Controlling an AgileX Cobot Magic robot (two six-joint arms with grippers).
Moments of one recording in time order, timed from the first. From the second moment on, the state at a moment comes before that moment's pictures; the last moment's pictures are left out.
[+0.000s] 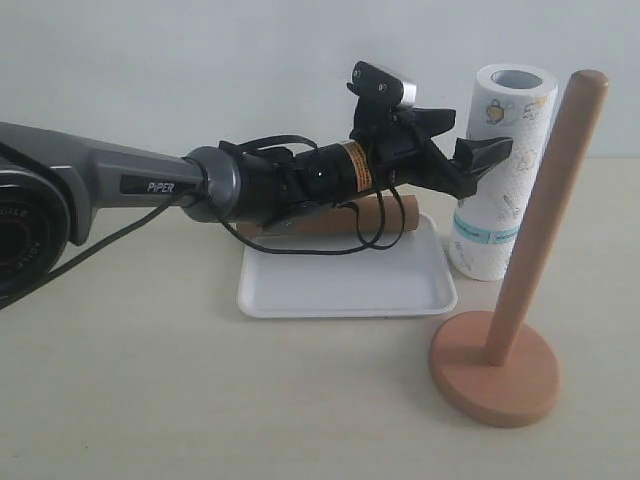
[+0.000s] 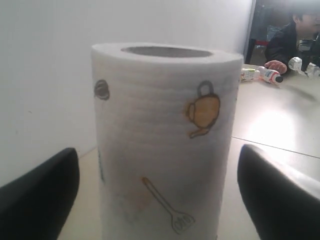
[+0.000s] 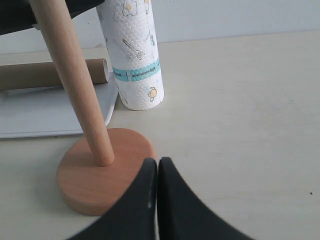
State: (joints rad) left arm -0.64 2.42 -1.75 0.74 -0.76 -0.67; right arm 0.09 0.00 0.00 0.15 0.38 -0.02
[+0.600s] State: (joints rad) left arm -0.64 2.51 -1.85 0.74 -0.76 -0.68; right arm 0.09 0.00 0.00 0.15 0.38 -0.02
